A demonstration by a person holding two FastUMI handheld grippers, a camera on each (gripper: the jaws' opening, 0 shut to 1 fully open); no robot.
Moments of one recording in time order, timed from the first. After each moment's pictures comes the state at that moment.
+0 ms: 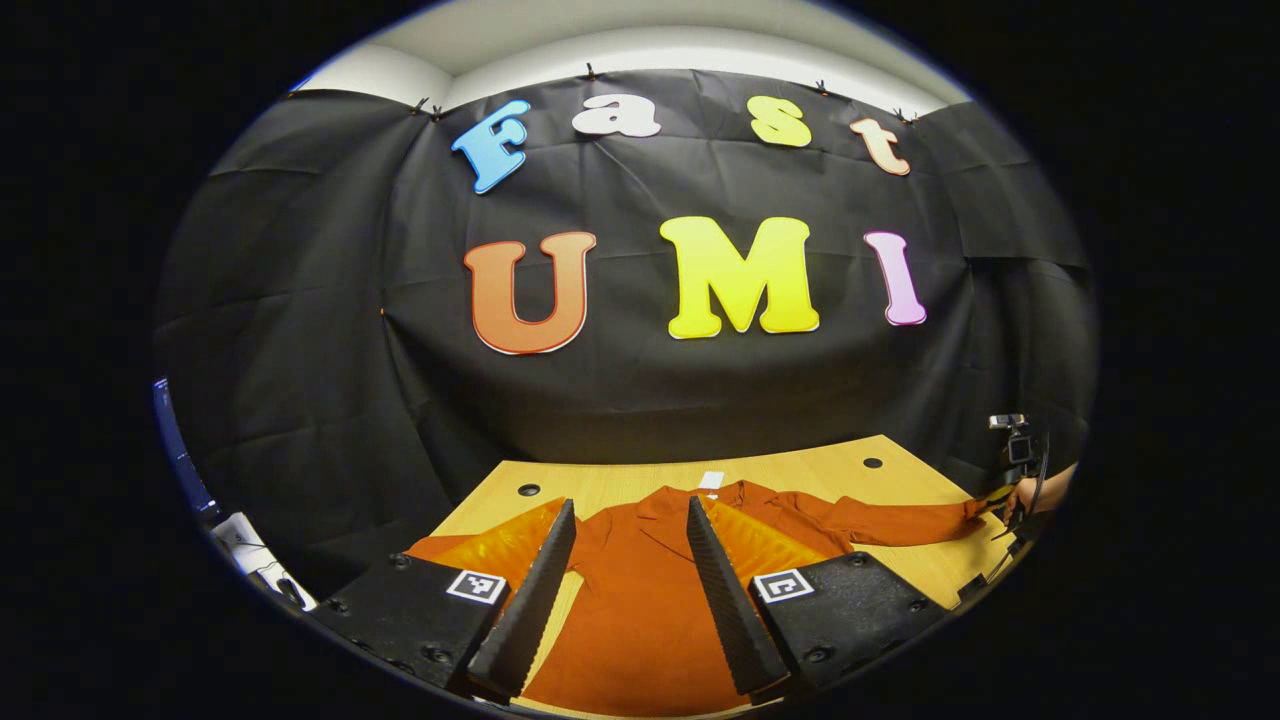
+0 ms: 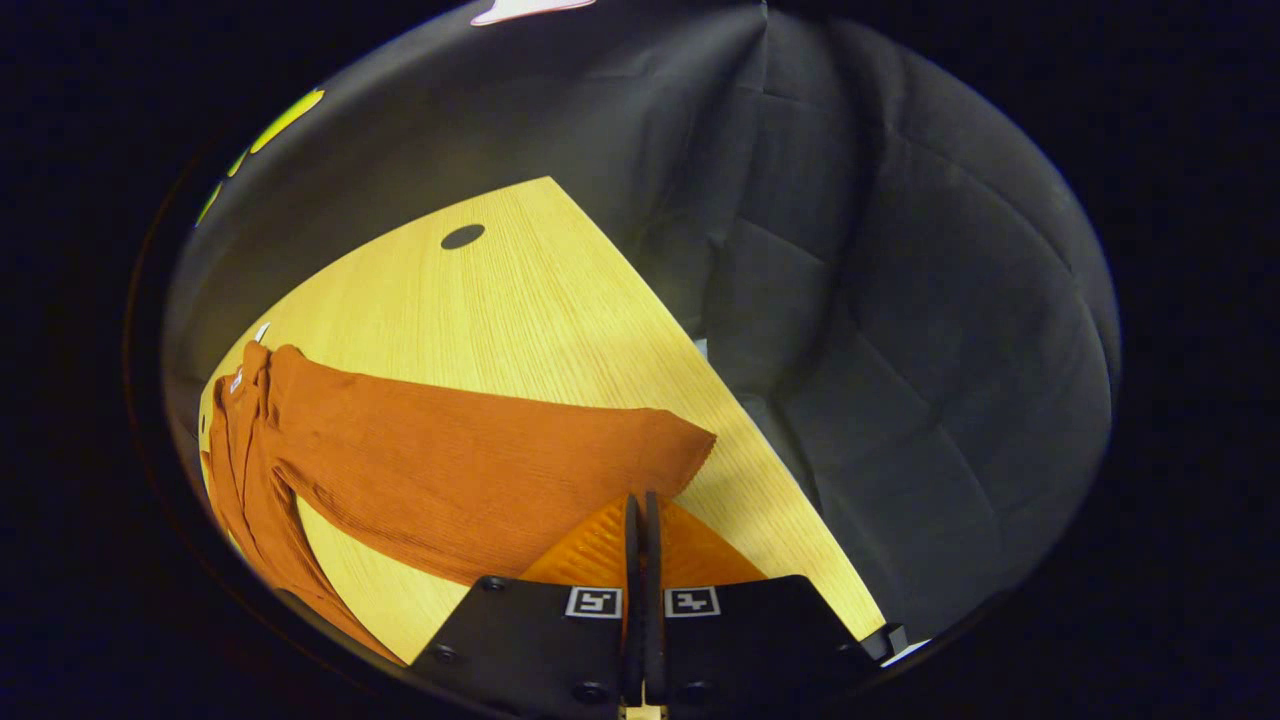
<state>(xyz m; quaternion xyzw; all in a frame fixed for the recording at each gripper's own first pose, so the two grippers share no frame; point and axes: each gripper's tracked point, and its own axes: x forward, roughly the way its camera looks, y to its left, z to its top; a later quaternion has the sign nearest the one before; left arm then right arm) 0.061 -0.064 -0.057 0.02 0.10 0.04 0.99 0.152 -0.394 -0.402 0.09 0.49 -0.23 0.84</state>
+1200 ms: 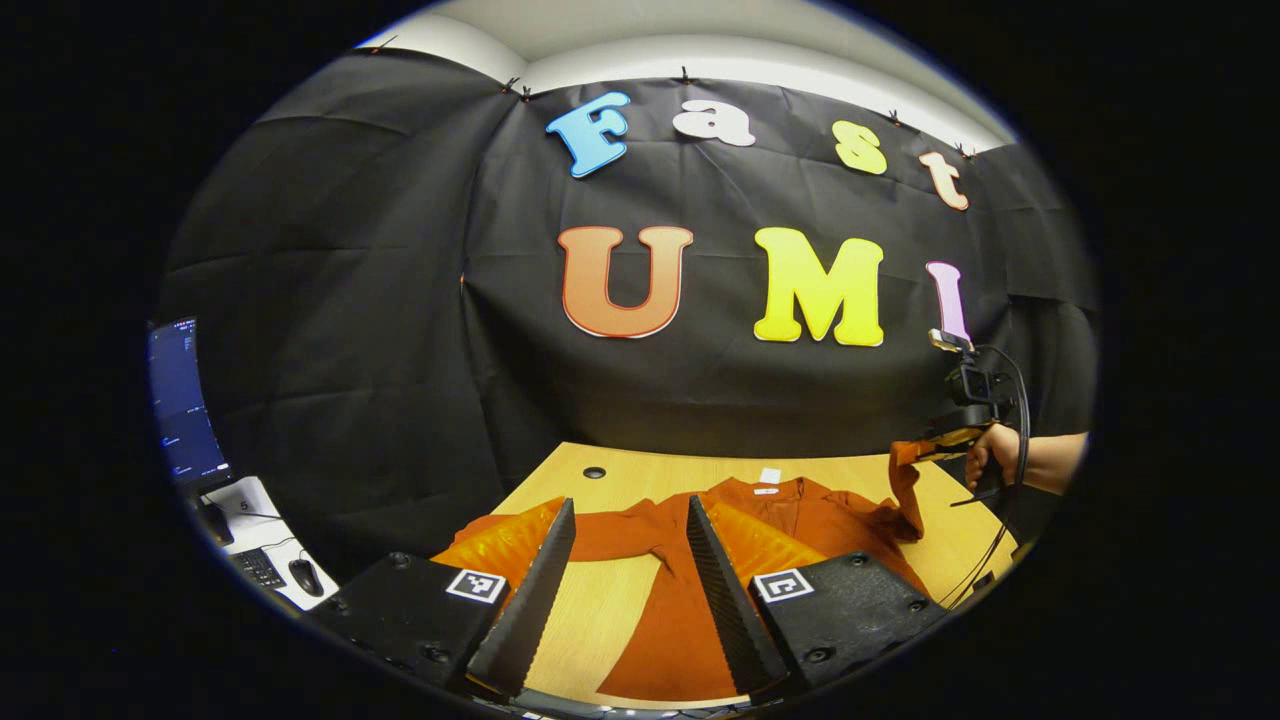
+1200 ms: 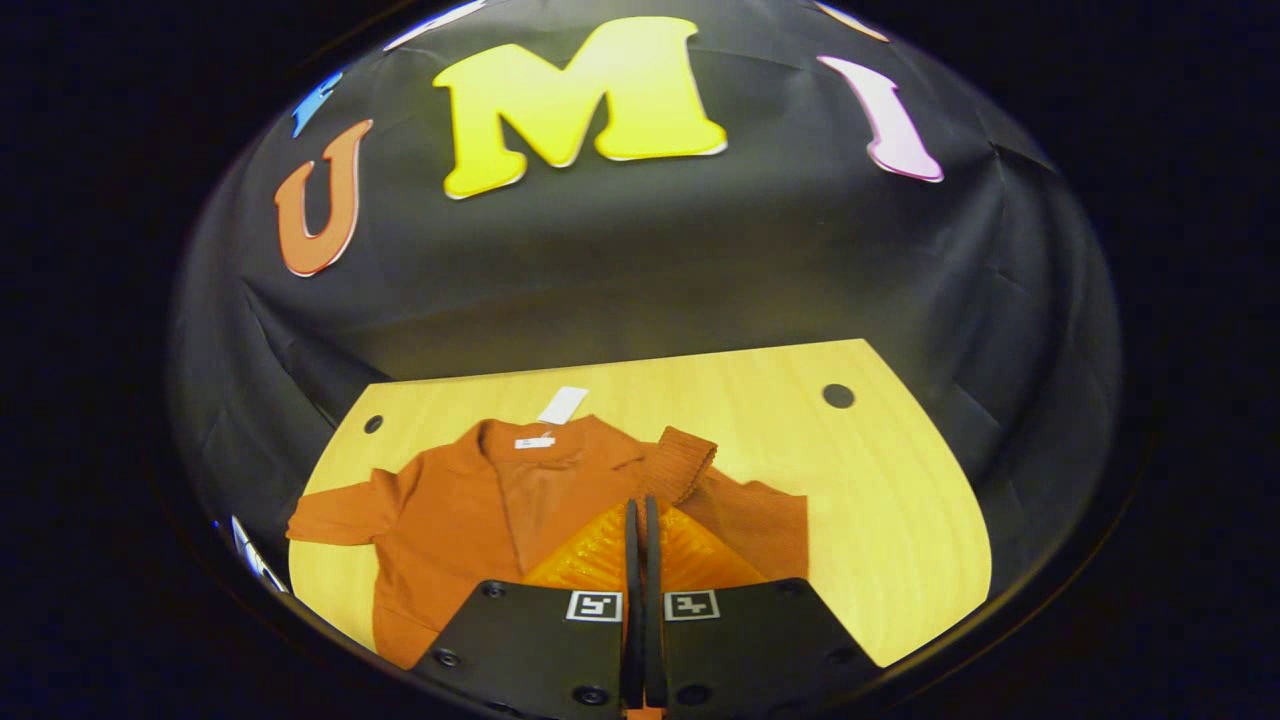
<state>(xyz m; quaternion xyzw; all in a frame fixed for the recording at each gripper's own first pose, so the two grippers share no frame) 0.010 0.064 -0.077 -0.03 0.10 0.09 0.99 0.272 0.004 -0.251 0.05 0.38 0.02 0.92</state>
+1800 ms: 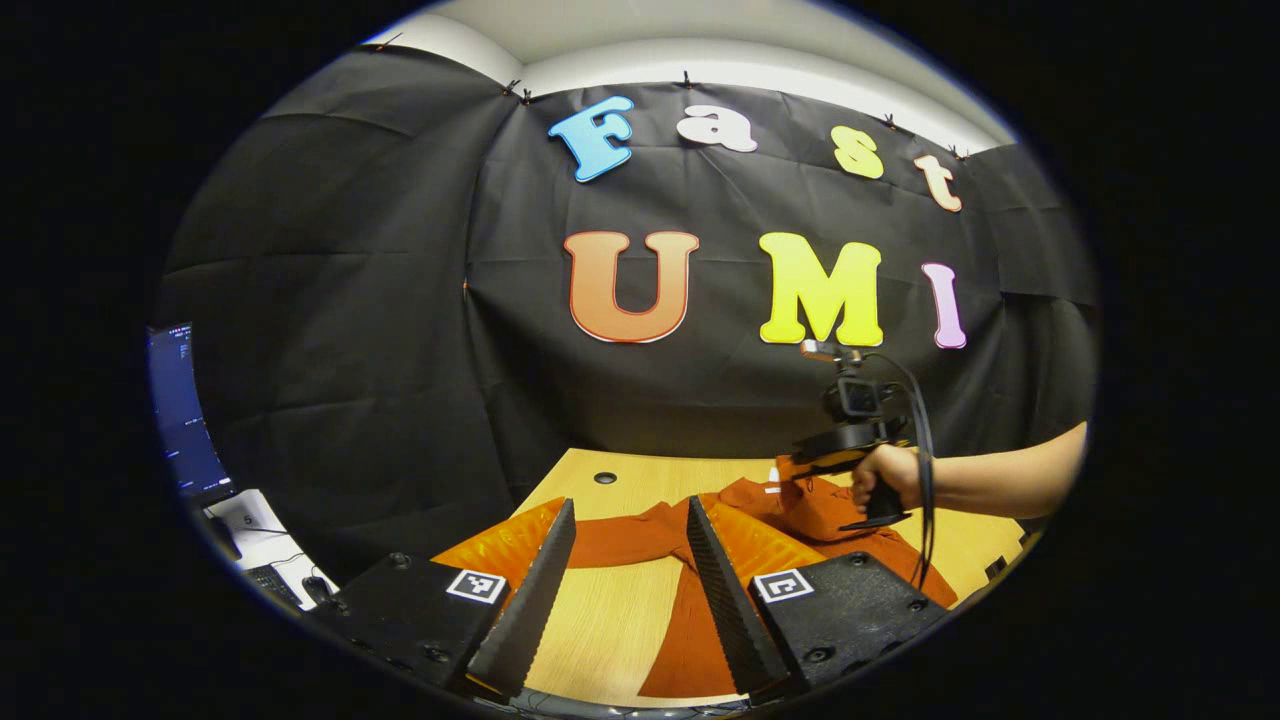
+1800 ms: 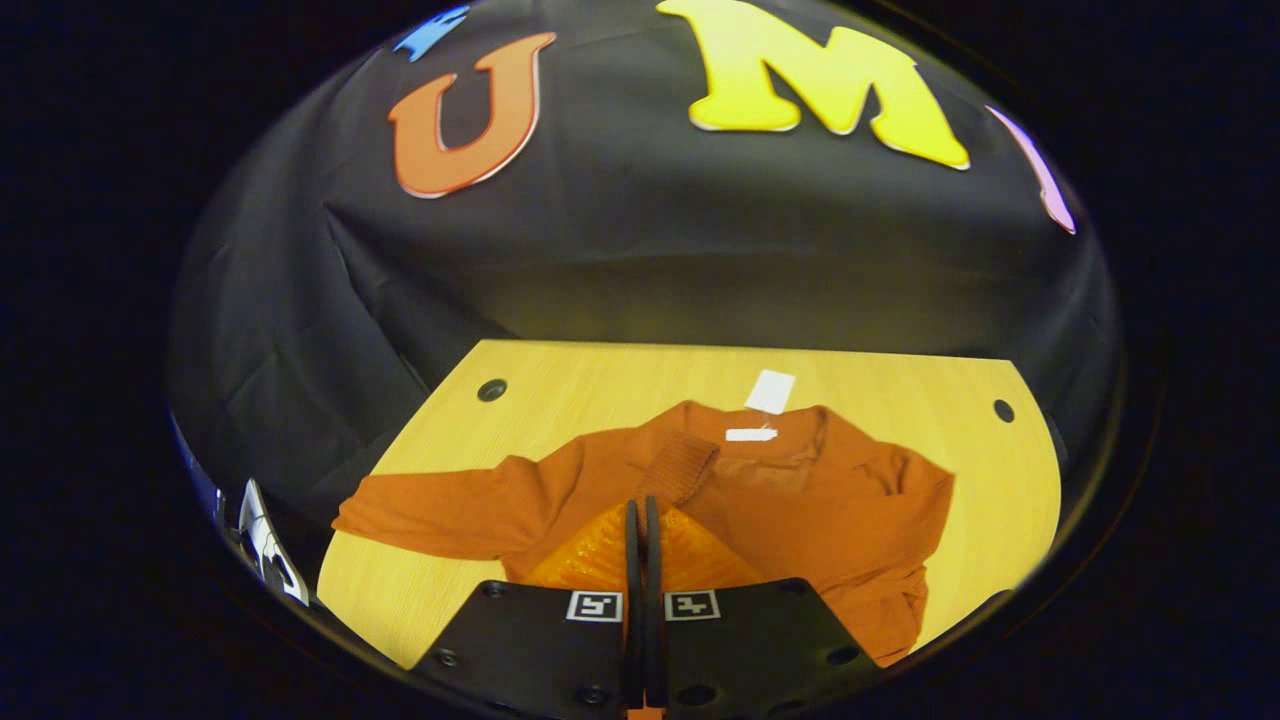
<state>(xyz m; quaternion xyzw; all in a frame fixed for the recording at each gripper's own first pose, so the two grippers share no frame) 0.000 0.096 -0.073 -0.02 0.09 0.07 0.99 0.276 0.234 -0.308 0.01 0.41 0.13 0.90</state>
